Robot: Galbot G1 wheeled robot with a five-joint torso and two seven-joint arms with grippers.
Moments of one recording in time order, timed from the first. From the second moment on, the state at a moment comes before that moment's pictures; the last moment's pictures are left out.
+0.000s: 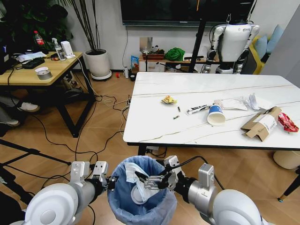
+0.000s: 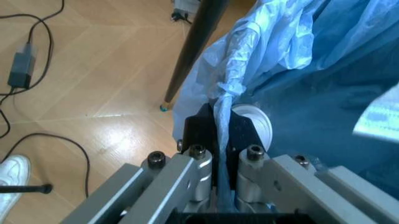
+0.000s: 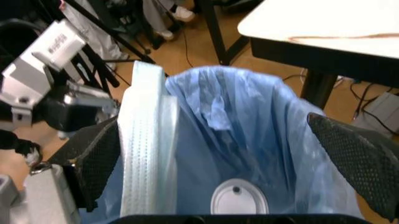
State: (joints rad) left arm 1.41 -0.66 -0.36 -2.48 -1.62 0.74 -0.92; right arm -1.32 0.92 0.06 2.42 0.84 -0.63 0.15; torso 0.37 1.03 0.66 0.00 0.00
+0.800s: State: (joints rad) left arm 1.41 -0.66 -0.42 -2.49 -1.64 0.74 -0.92; right arm -1.48 0.85 0.22 2.50 0.81 -0.62 0.10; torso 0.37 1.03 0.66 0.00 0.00
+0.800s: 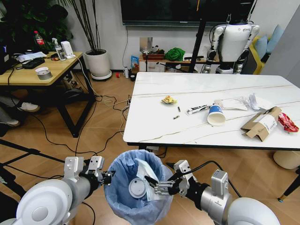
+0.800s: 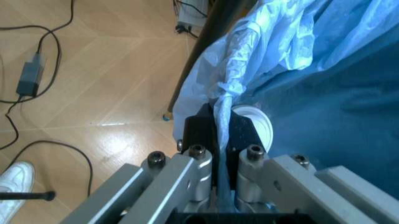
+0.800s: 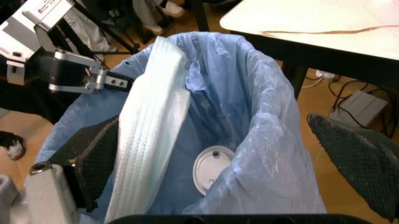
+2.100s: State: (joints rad) left arm 1.45 -0.66 -0.39 -2.50 -1.59 0.74 -0.92; right arm -1.19 0.94 0.43 2.31 0.91 -0.59 0.37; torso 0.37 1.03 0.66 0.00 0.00
